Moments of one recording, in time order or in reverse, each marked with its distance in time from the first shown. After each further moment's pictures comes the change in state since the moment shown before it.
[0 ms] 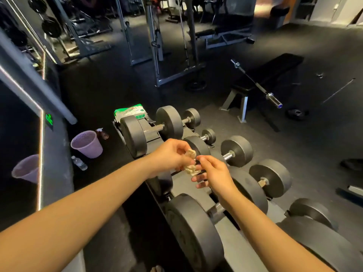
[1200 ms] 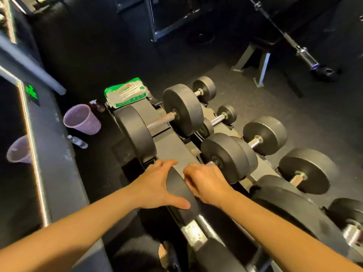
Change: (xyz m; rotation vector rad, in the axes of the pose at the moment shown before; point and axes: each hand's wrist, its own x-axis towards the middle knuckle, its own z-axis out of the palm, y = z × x) left_hand 0.084 -0.155 -0.084 0.486 -0.295 -0.227; right_hand 0.167 0.066 0.088 -1.107 -0.319 -0.579
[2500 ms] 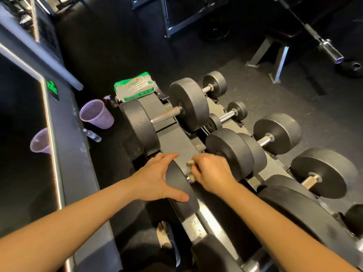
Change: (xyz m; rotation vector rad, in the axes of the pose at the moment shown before) left_hand -0.002 0.002 0.003 -0.017 0.052 -0.020; right_hand 0.007 0.012 -0.006 0.046 0.023 0.157
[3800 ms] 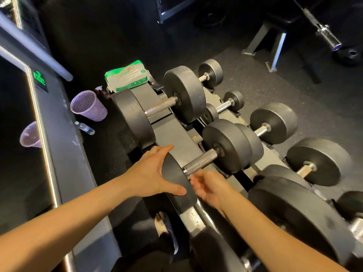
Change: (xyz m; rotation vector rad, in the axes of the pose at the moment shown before) left_hand -0.003 0.002 0.001 -0.037 0.003 -0.012; right_hand -0.026 -0.010 0.045 1.649 -0.163 1.186
